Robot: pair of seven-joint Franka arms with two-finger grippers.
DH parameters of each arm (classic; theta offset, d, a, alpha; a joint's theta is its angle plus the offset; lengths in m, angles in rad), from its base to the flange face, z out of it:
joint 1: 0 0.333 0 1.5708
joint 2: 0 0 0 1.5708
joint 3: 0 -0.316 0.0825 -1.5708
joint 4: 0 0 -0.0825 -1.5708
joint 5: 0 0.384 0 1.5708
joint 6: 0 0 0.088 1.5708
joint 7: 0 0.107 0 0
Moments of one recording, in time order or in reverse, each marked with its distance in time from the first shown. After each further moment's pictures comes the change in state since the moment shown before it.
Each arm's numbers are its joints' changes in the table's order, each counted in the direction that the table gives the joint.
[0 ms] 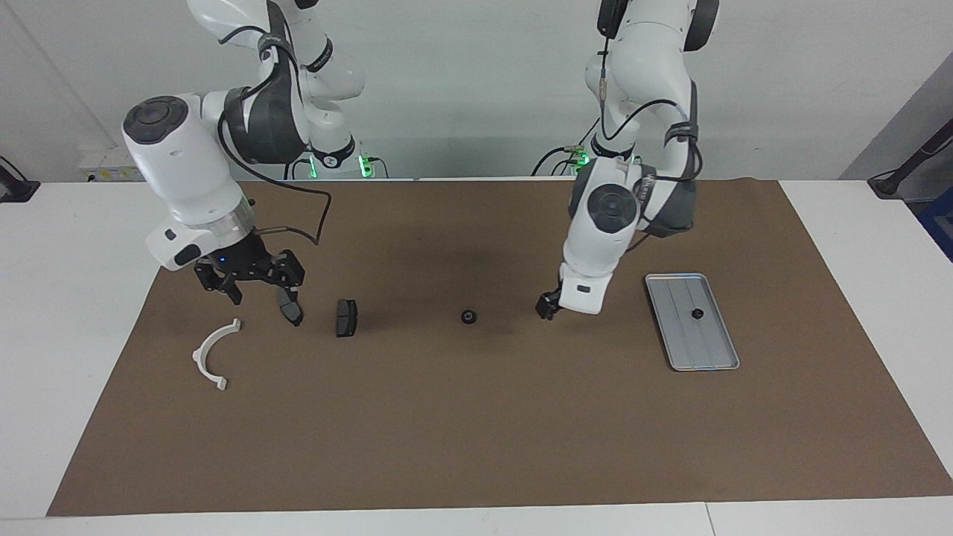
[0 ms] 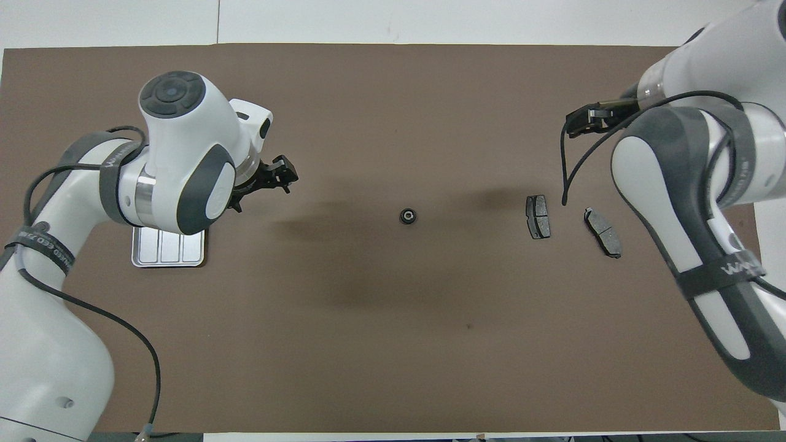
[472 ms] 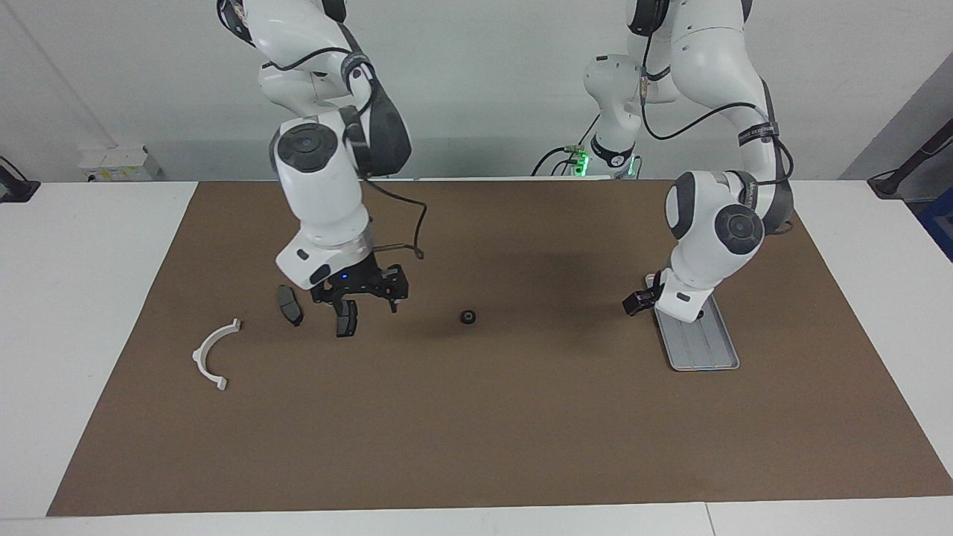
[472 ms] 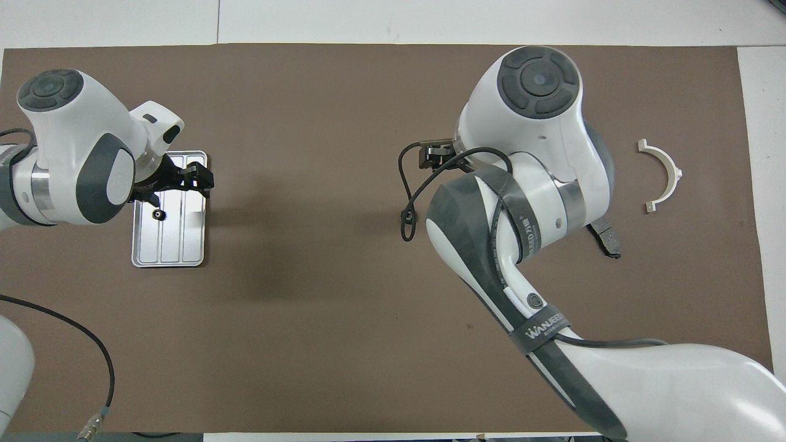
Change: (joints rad) left arm 0.135 0.000 0.000 -0.005 0.065 0.012 0.232; right arm 0.232 -0.039 -0.002 0.004 -0.010 0.011 0.276
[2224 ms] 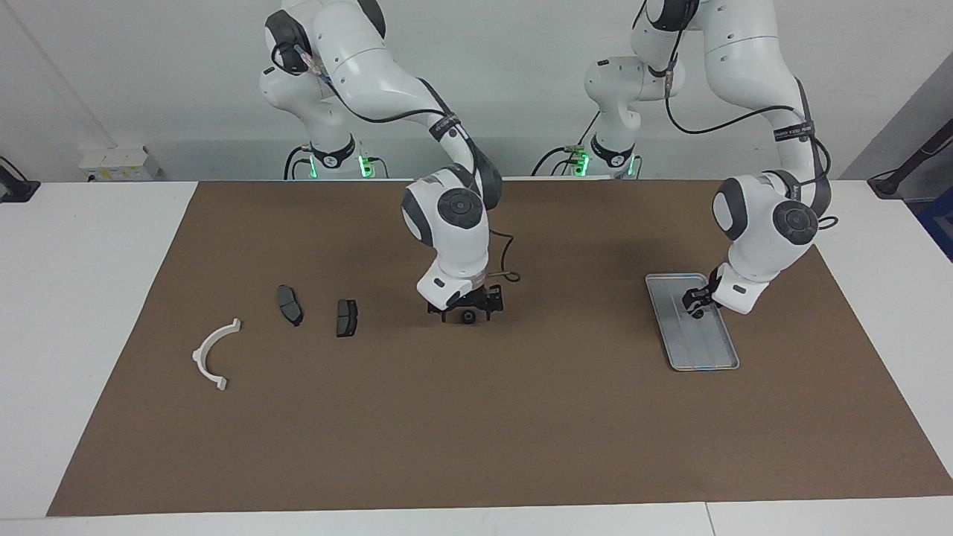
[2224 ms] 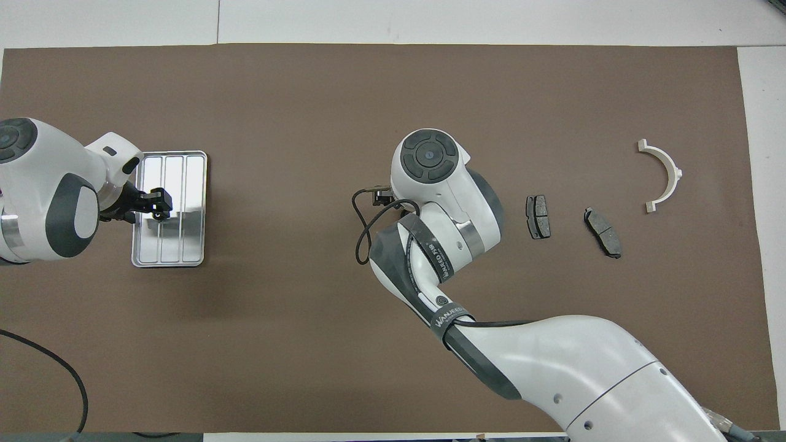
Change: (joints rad) left arm 0.140 0.054 0.012 -0.214 0.039 0.227 0.099; right arm 0.104 -0.156 0.000 -0.120 0.000 0.244 0.069
